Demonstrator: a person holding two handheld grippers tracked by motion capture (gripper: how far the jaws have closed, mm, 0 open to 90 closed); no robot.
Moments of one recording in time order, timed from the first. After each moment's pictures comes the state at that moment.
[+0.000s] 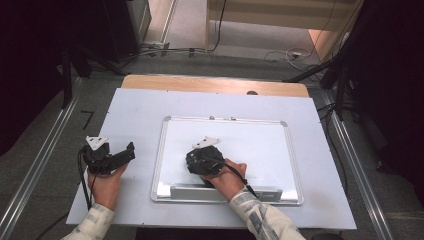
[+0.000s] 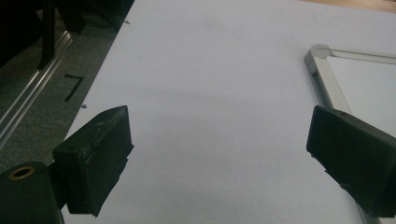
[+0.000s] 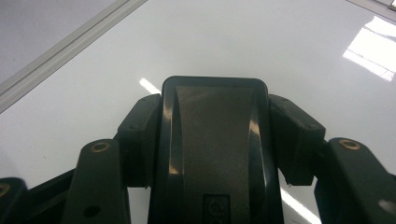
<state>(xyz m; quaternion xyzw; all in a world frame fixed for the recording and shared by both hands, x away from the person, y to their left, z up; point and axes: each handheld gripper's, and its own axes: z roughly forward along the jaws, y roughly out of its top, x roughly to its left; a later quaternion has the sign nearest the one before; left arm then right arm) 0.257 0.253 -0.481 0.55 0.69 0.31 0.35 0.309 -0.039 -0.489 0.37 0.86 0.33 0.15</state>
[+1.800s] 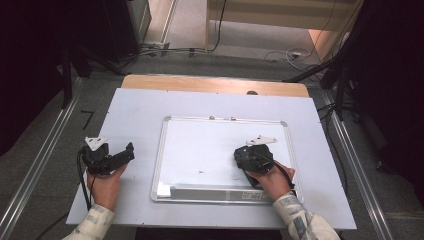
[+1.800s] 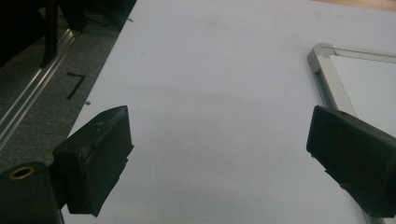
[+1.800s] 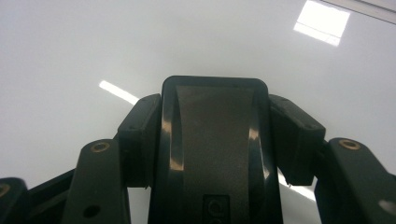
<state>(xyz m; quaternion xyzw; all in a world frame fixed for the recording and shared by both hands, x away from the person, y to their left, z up) 0.256 0.254 -0.481 0.55 0.69 0.31 0.35 0.324 -0.172 -0.486 0.46 0.81 0.31 0.18</state>
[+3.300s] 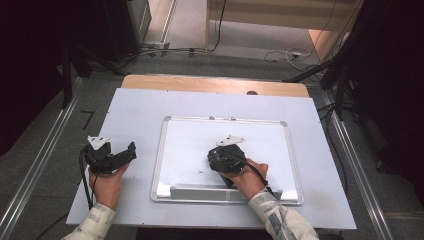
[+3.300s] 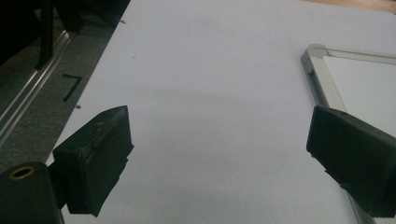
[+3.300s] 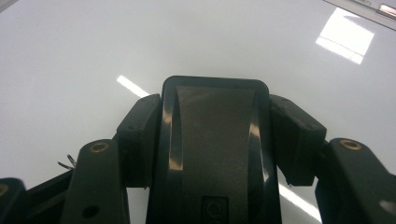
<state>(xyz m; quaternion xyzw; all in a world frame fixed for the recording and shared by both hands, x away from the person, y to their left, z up) 0.259 0.250 -0.481 0.56 0.69 0.31 0.35 0.318 -0.095 -0.488 0.41 0.84 0.31 0.17</state>
